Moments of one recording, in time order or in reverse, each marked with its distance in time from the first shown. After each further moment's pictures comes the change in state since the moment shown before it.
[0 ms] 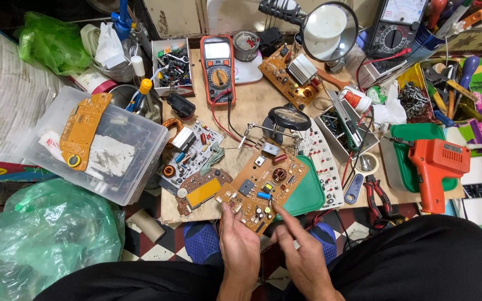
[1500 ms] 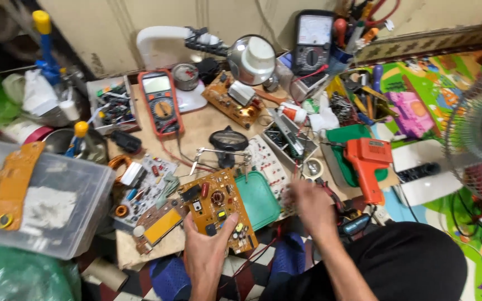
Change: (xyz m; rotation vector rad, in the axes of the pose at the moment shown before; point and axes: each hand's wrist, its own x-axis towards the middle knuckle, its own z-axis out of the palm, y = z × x) left_hand -0.008 0.015 0.060 1.455 0.089 0.113; right_hand 0.092 -0.001 -0.114 -0.101 0.317 0.338
